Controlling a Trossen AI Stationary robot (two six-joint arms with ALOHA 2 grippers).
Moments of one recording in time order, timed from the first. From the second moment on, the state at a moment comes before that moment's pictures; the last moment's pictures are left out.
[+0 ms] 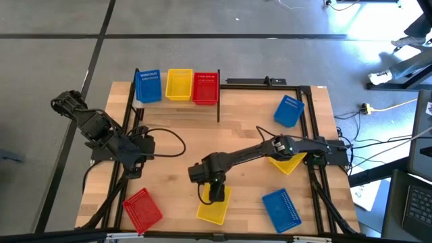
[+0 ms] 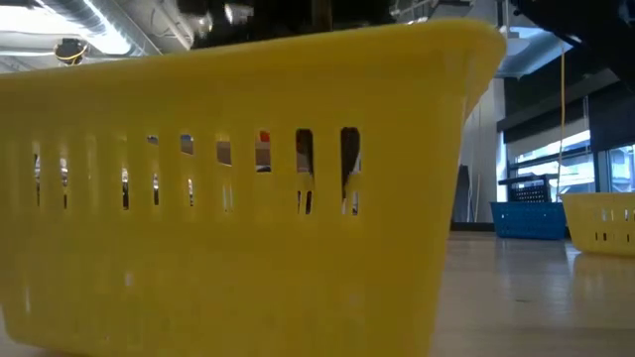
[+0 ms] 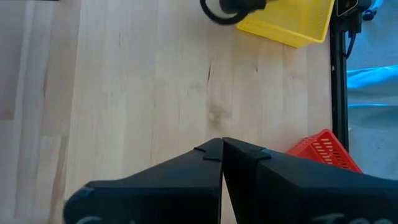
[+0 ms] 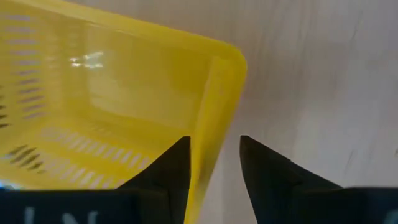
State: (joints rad) left arm -0.61 1.08 1.34 -1.28 -0.25 -0.63; right arm 0.27 2.53 2.34 -1.34 -0.23 0.29
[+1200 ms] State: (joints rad) left arm -0.61 1.11 1.34 -1.27 -0.25 -0.62; right arm 0.22 2.24 2.36 -1.44 0.08 0.49
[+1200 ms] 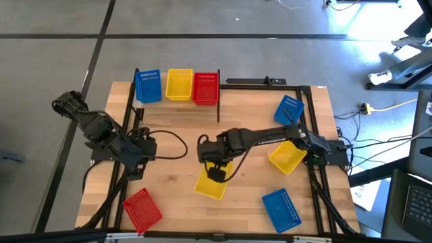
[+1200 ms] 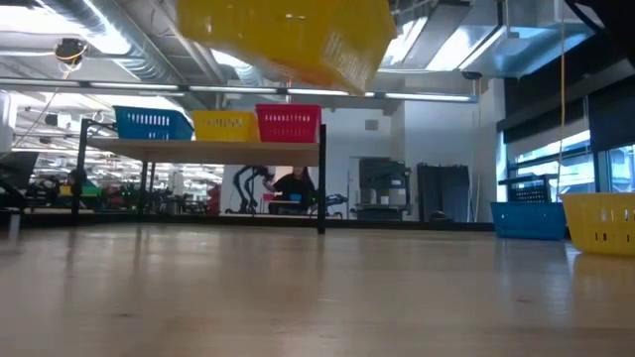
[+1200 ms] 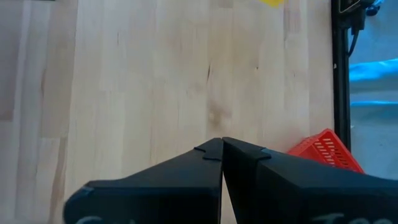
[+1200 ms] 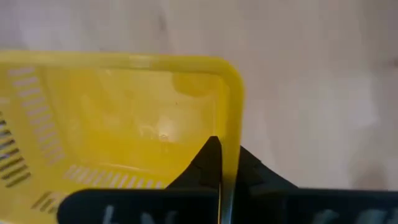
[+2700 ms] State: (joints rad) left arm -0.58 1.42 1.34 -0.99 -1.02 -0.62; right arm 0.20 2.20 2.36 -1.45 0.79 0.60
